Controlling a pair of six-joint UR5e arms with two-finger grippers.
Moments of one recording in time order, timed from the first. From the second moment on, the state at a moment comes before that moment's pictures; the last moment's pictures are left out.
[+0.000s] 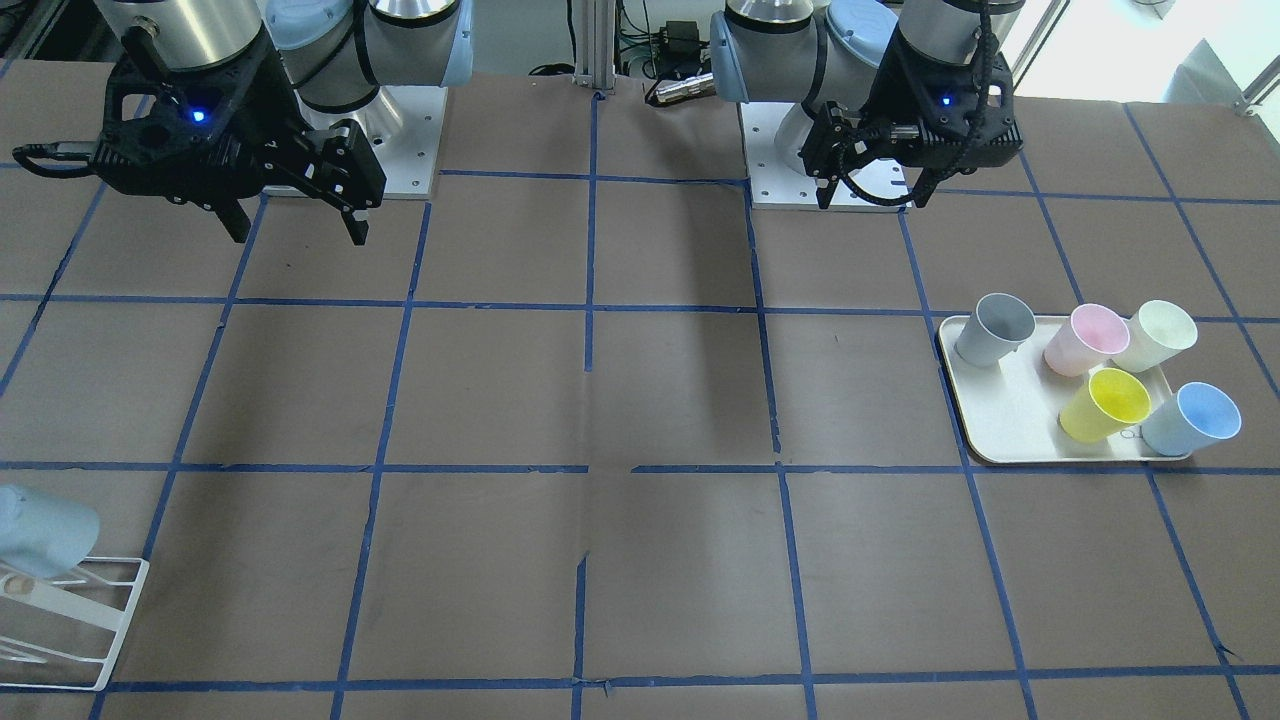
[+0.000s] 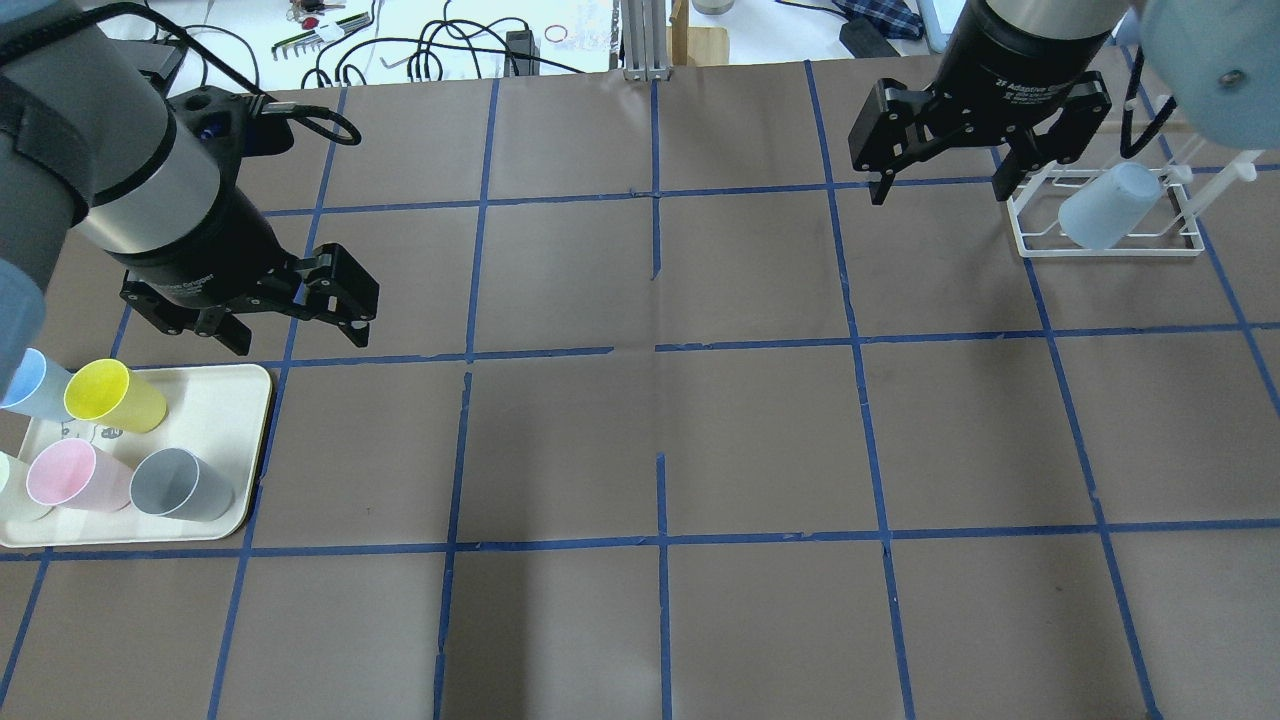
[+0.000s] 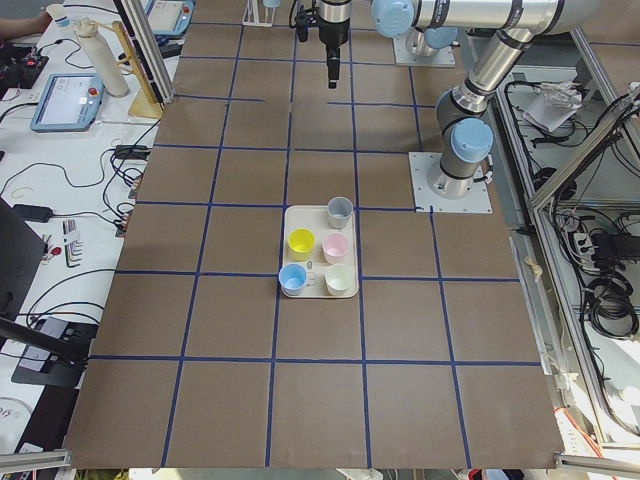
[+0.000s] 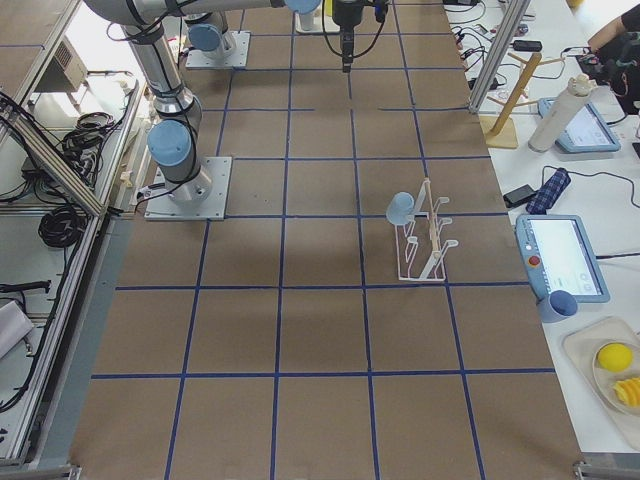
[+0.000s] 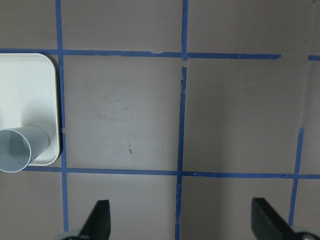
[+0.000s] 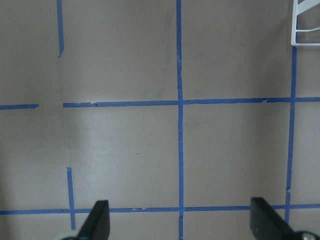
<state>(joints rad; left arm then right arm) -1.53 -1.38 -1.75 -1.58 1.59 0.00 1.61 -1.57 1.49 -1.53 -1.56 0.05</state>
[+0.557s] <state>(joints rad) -1.53 -1.38 -1.75 -1.58 1.59 0.00 1.60 -1.57 1.49 -1.53 -1.56 0.05</state>
